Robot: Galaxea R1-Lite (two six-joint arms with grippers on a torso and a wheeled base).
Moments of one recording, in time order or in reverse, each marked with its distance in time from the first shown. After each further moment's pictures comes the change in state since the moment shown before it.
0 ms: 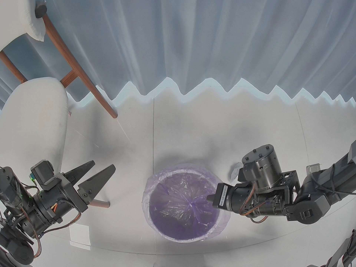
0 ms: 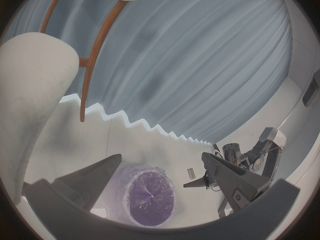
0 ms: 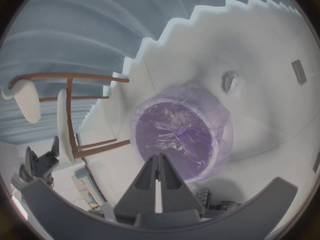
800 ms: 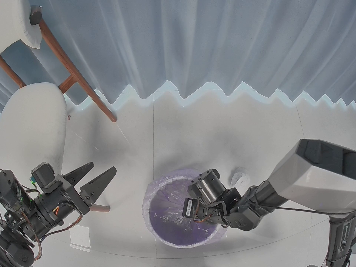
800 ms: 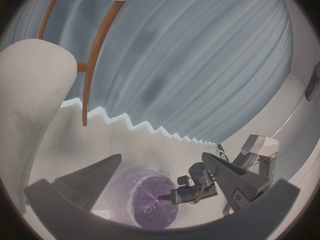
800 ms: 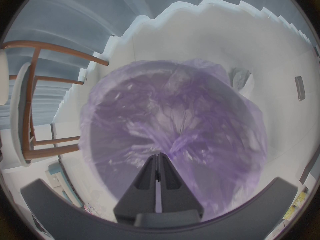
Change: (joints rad) left arm -0.043 -0.004 0.016 0.000 0.077 0.033; right arm 0.052 0.428 -0.287 0.033 -0.168 -0.069
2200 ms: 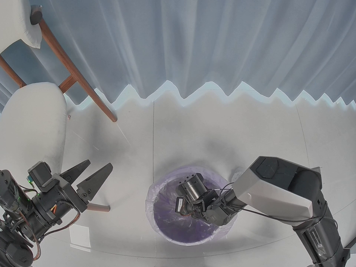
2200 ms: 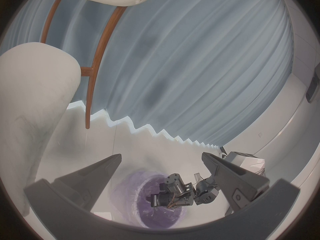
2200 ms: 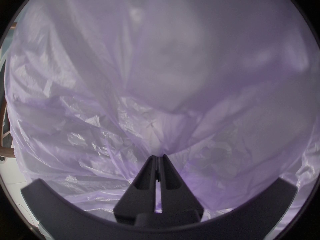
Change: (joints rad) left arm 0.001 -0.018 0.000 0.000 0.033 -0.001; right arm -0.047 0.302 -0.306 0.004 -0.055 -0.110
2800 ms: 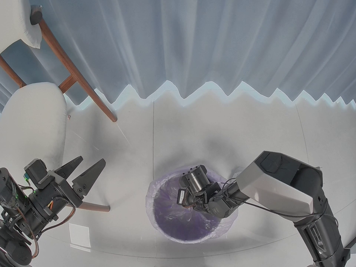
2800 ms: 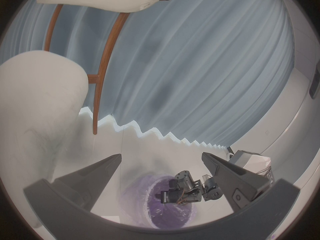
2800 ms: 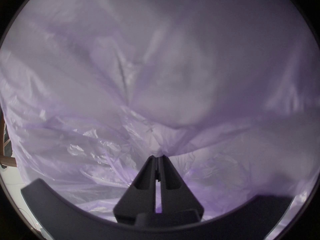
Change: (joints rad) left arm 0.060 -0.007 0.000 0.001 0.002 0.037; right arm -0.037 0.004 -0.057 0.003 0.005 -0.031
